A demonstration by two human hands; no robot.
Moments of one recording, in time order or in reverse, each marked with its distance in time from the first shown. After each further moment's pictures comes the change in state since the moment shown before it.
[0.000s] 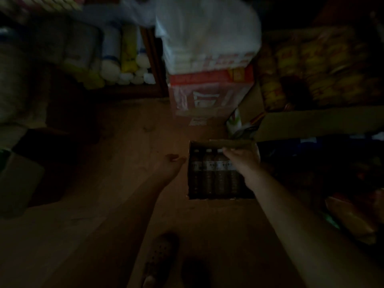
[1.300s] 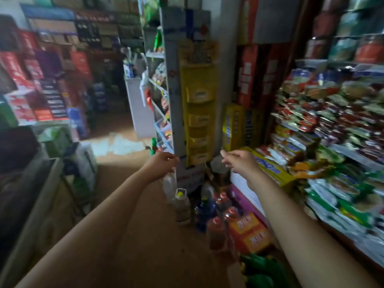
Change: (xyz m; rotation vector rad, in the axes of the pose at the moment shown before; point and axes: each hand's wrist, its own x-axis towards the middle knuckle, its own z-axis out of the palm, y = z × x) left_hand -0.698 -0.314 -0.753 -0.334 1.249 0.065; right_hand -0.841 -0.292 0.590 -0.547 -0.840 -1.341
